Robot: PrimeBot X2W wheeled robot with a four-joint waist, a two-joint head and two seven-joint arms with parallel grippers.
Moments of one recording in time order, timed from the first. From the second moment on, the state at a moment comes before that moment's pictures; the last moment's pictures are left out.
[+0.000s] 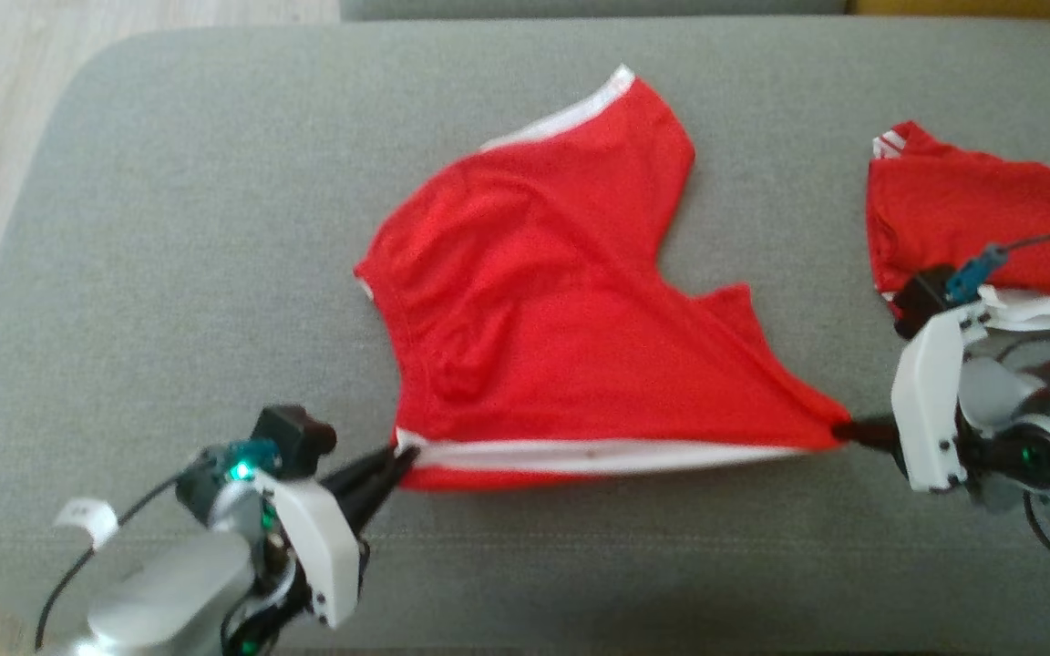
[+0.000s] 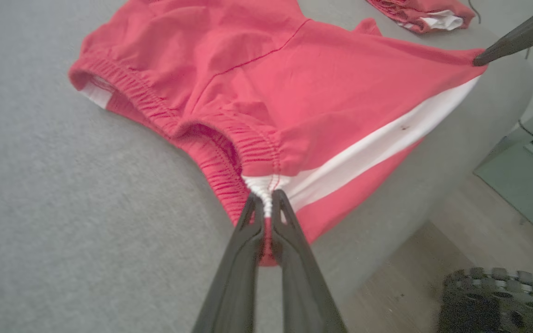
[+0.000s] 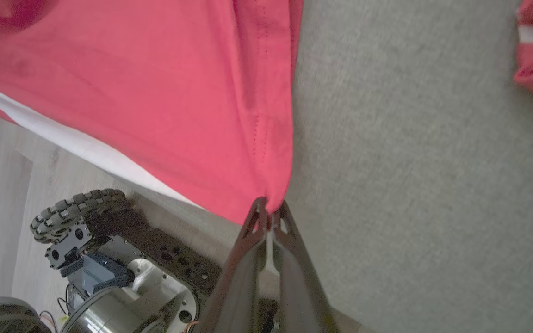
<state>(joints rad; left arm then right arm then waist) -0.55 0.48 -1.18 0.52 -0.84 -0.13 -0.21 -0.59 -0.66 0.80 0.53 0.95 0.12 0.89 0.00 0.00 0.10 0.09</state>
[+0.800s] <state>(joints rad) -0.50 0.58 -1.05 0.15 -1.02 -0.03 -0.14 -0.64 -0.65 0.50 0.34 0.90 0.12 1.09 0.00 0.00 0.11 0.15</state>
